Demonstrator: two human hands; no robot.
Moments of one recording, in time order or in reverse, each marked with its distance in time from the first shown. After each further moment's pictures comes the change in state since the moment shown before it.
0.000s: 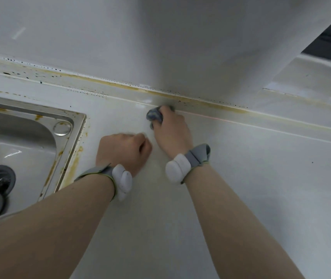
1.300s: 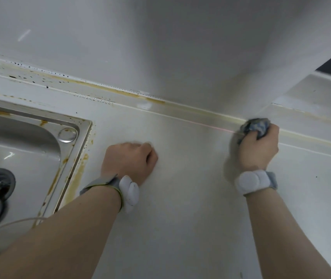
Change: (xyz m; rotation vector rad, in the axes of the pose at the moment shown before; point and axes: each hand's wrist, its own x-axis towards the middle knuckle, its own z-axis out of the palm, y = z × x) left_hand 0.002 -0.003 0.002 -0.066 0.021 0.022; right_hand -0.006 0.113 -0.079 0.209 0.801 0.417
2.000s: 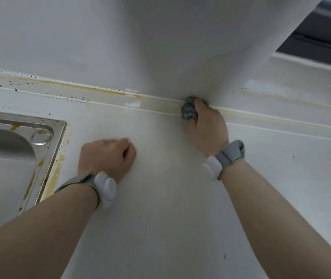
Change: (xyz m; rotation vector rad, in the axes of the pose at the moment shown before) left_hand -0.001 0.004 -0.004 0.076 -0.034 -0.041; right_hand -0.007 -0.021 0.018 -0.292 -0.456 -0.710
